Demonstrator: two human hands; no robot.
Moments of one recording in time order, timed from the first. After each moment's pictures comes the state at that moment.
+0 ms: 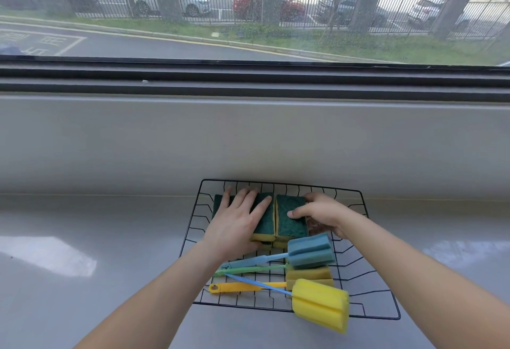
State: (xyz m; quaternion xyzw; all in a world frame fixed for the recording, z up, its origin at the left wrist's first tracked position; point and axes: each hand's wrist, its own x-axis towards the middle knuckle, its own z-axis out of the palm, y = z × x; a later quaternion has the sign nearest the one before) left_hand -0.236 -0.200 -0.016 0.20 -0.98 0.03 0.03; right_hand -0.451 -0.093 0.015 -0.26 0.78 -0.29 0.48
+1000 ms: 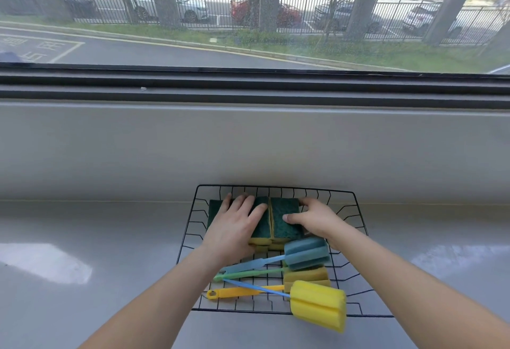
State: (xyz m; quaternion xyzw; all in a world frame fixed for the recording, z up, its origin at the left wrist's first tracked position) left_hand -0.240 -0.200 -0.013 0.21 -0.98 0.02 0.03; right_hand -0.436 -0.091 0.016 -0.31 0.81 -0.31 0.40
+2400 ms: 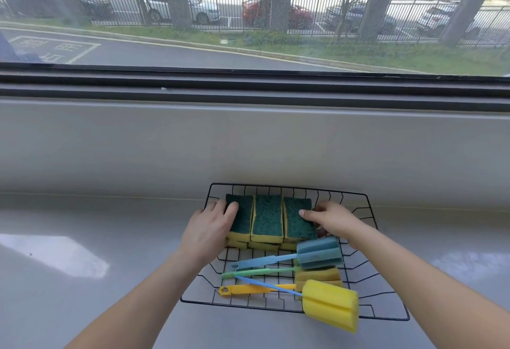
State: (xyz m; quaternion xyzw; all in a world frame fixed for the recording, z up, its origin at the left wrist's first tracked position) left_hand -0.181 -0.219 0.003 0.33 -0.94 0.02 -0.03; right_hand -0.445 -0.085 0.020 -0.34 0.84 -0.20 0.37
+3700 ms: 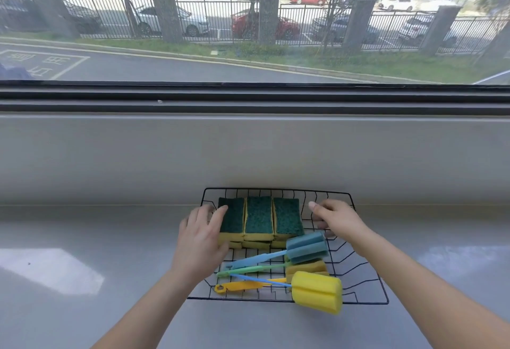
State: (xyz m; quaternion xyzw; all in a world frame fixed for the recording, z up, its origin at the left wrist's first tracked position) left_hand -0.161 -0.187 0.009 0.39 -0.91 -0.05 0.10; right_hand -0.450 -0.044 0.035 -0.30 0.82 -0.35 0.34
